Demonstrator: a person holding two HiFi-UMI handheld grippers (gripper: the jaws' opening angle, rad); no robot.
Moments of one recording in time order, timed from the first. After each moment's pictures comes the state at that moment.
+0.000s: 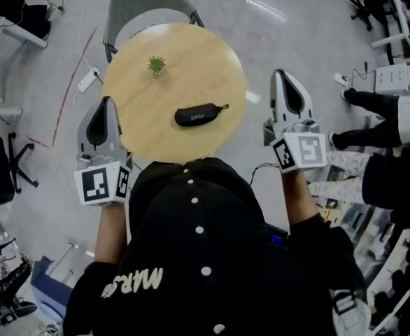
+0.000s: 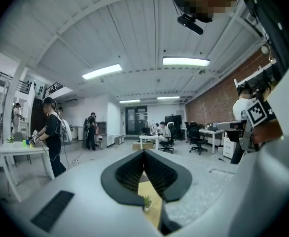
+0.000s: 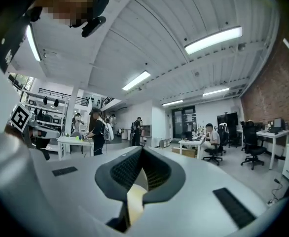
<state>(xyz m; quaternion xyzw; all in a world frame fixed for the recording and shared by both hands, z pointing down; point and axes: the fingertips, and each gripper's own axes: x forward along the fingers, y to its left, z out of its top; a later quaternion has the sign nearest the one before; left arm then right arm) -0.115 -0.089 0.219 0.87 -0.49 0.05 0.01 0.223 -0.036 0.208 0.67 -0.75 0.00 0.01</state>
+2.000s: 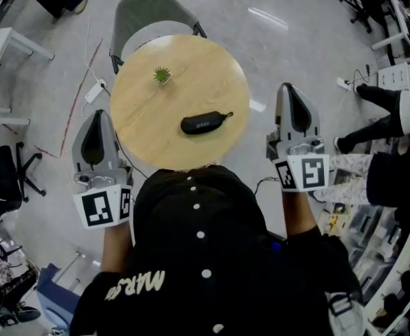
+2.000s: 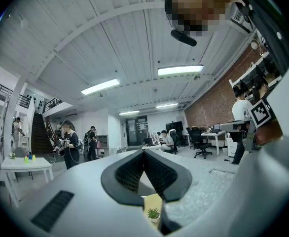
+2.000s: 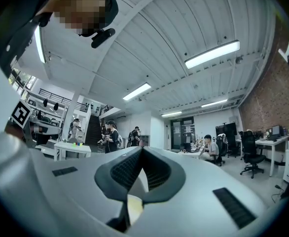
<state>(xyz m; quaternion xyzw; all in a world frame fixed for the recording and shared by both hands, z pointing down) -0.121 -0.052 0.148 0.86 -0.50 0.02 -0.06 0.212 0.011 0.155 0.67 -0.74 -0.06 -0.03</state>
